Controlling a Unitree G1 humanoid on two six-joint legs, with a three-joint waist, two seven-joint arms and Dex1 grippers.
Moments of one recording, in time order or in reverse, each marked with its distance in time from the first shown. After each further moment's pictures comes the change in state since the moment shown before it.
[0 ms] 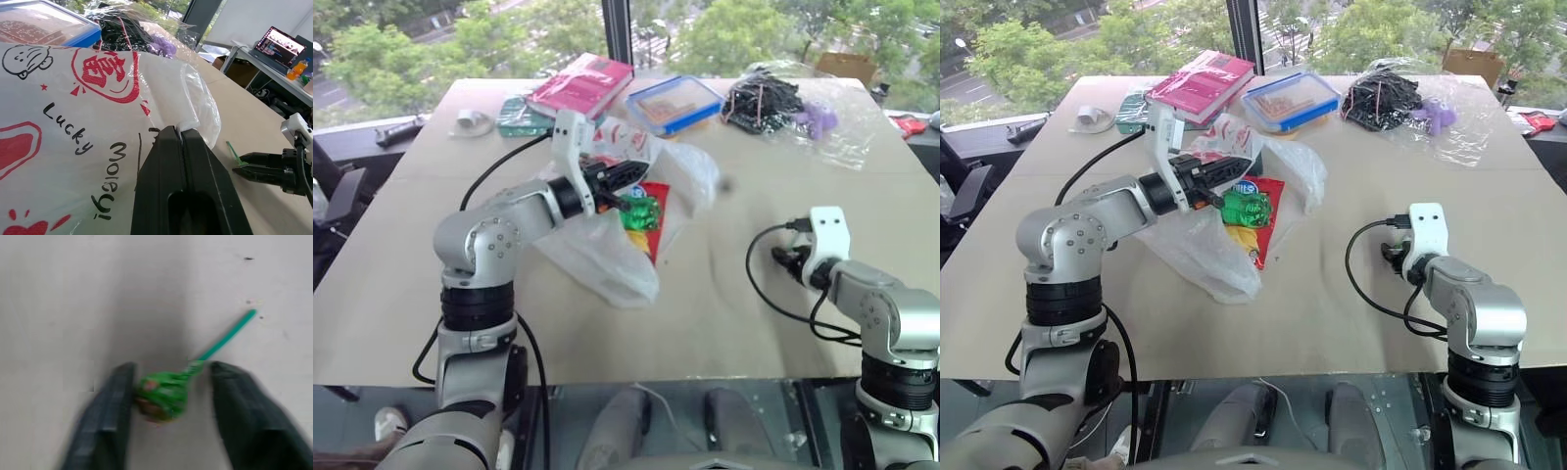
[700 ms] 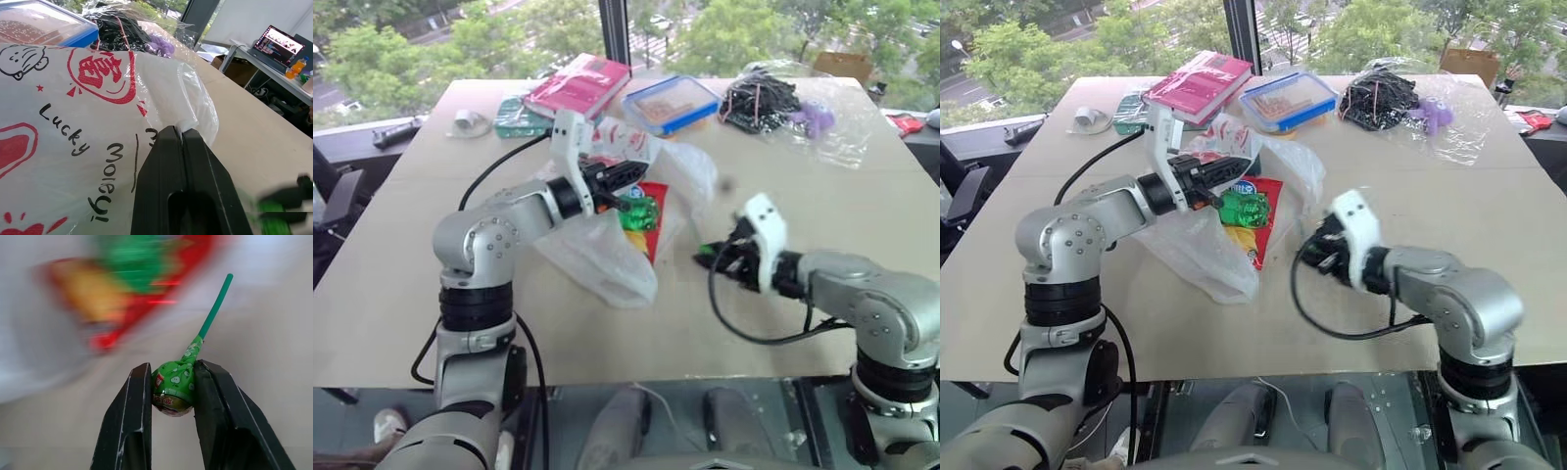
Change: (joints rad) left arm 0.003 0.016 0.004 -0.002 -0.012 0.006 -0.008; right arm -0.166 -0.028 0.206 -0.168 0.344 0.099 0.305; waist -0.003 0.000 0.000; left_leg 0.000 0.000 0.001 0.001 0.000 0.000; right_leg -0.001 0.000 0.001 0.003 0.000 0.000
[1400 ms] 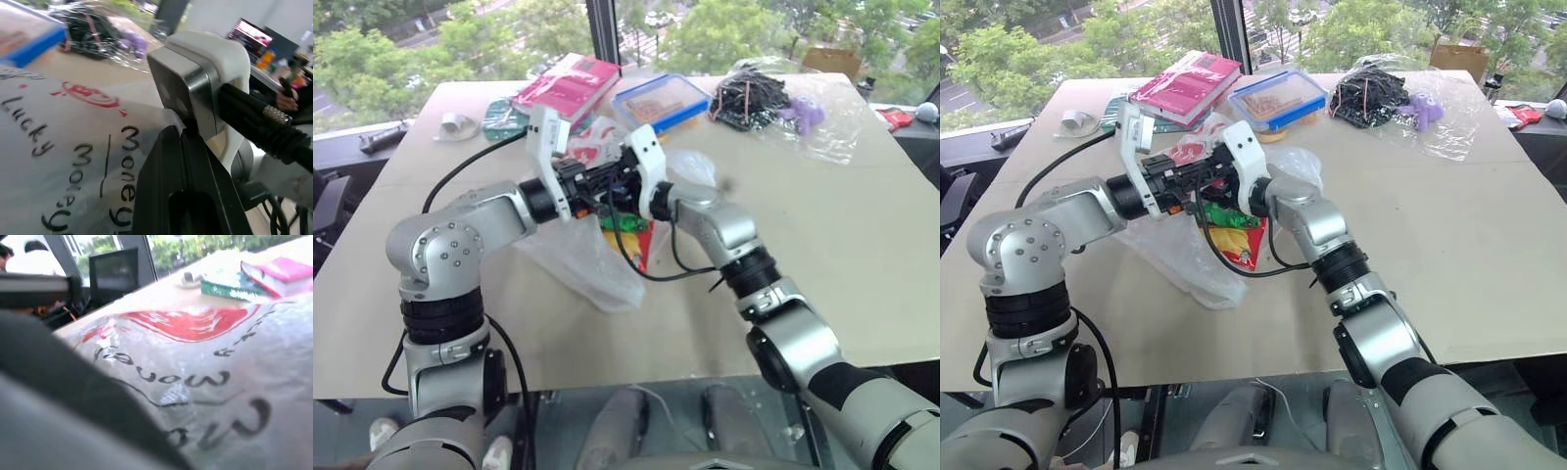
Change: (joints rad) left arm 0.038 0.069 0.106 -0.095 -0.151 0.105 0.009; right arm -0.483 0.433 0.205 1.142 -0.322 -1.057 0.069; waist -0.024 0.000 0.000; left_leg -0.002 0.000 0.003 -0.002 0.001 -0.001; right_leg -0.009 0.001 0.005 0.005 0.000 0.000
